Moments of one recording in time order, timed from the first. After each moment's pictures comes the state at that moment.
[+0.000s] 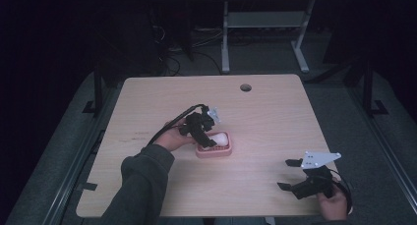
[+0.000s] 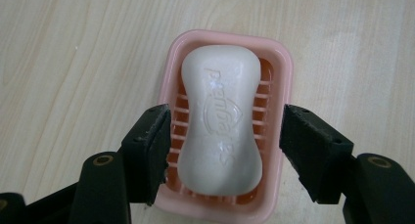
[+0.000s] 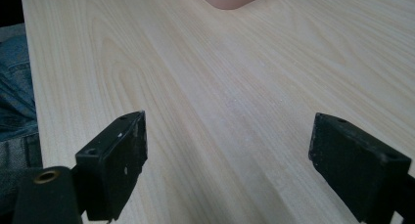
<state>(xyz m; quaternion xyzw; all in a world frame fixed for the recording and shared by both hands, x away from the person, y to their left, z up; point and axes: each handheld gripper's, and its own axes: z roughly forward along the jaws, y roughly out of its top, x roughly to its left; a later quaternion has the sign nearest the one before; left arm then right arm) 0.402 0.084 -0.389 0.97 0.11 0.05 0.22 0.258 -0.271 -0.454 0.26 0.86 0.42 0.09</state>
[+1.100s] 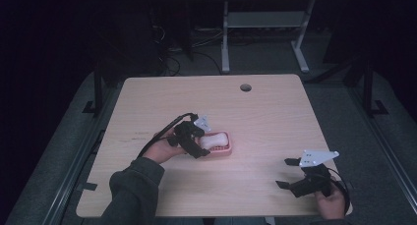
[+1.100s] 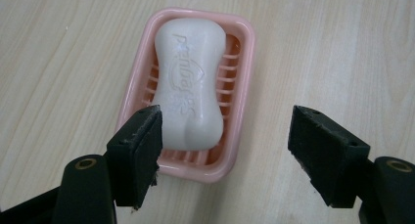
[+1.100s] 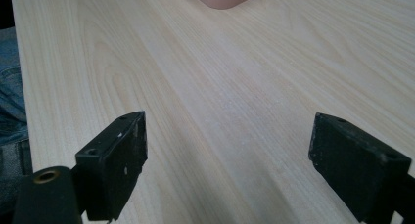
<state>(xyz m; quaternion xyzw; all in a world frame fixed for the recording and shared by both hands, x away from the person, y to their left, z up) 0.368 0.112 -0.390 0.96 0.12 0.06 0.25 0.262 -0.269 -0.455 0.27 0.86 0.42 0.09</state>
